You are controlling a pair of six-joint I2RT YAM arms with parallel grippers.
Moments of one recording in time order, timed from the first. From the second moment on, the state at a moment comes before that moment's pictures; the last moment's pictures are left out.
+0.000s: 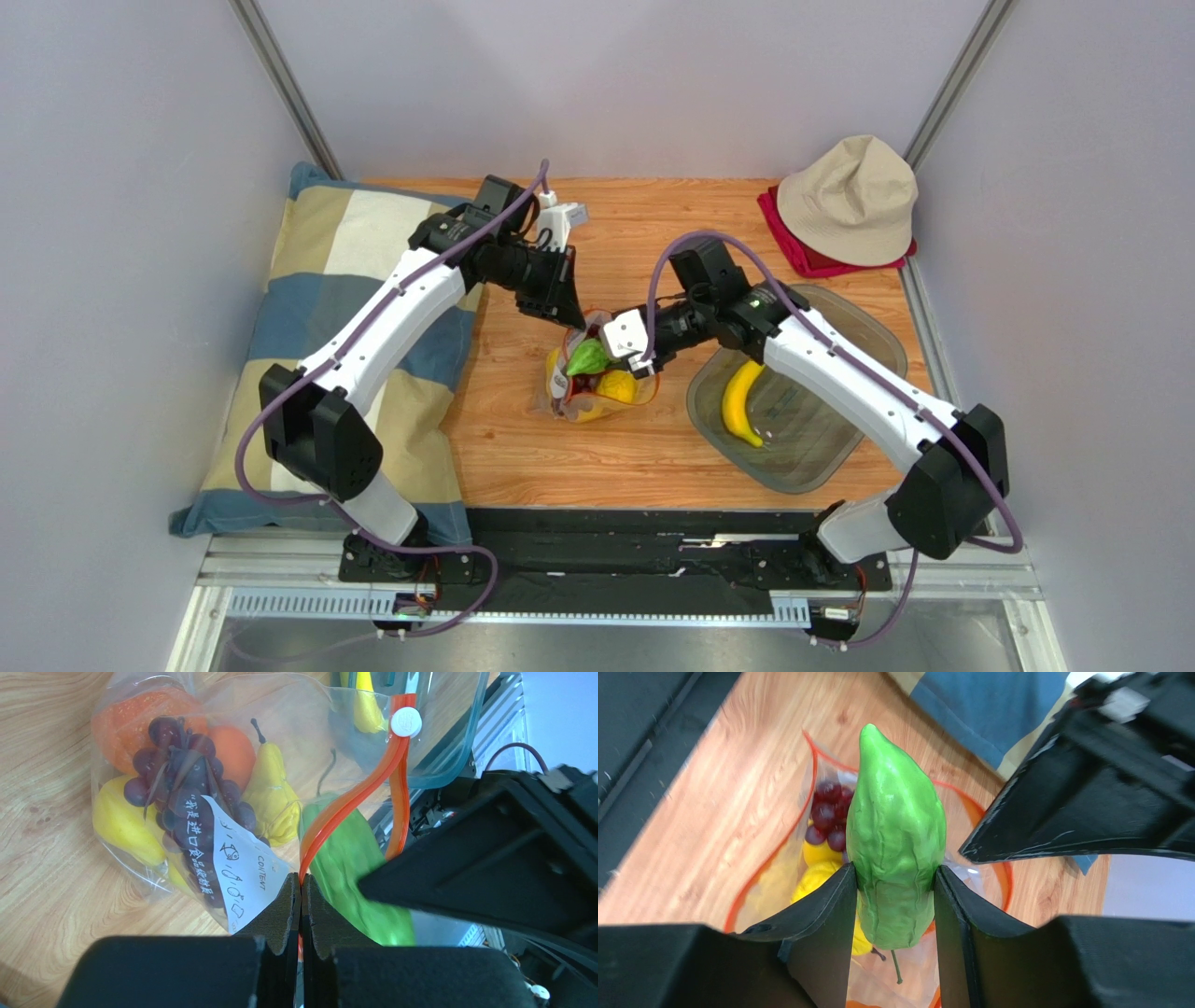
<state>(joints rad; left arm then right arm) -0.48 1.61 1.59 -0.94 0.60 -0.19 0.67 1.42 1.29 -0.61 -0.83 -1.17</state>
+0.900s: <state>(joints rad) -0.46 1.62 1.59 -0.95 0.61 -0.19 0.38 1.11 1.17 -0.78 -0.25 -0.19</state>
